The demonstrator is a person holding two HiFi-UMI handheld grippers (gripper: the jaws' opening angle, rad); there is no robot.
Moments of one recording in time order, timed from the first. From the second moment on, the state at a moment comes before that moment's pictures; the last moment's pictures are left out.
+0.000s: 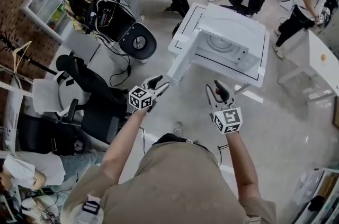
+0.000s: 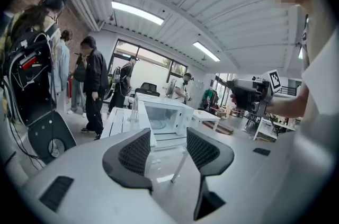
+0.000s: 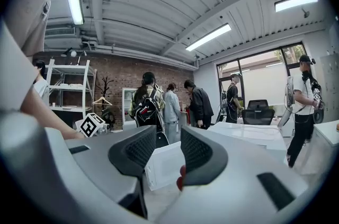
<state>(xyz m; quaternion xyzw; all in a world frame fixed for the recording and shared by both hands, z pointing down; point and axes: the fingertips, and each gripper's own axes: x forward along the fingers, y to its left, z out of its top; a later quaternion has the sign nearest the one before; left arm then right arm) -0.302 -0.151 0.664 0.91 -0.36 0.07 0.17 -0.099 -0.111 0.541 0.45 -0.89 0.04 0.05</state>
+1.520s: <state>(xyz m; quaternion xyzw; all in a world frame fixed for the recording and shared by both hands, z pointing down) -0.206 -0.181 0.720 0.95 -0.19 0.11 0.23 0.008 -0.171 0.582 0.57 -0.81 0.09 0.06</state>
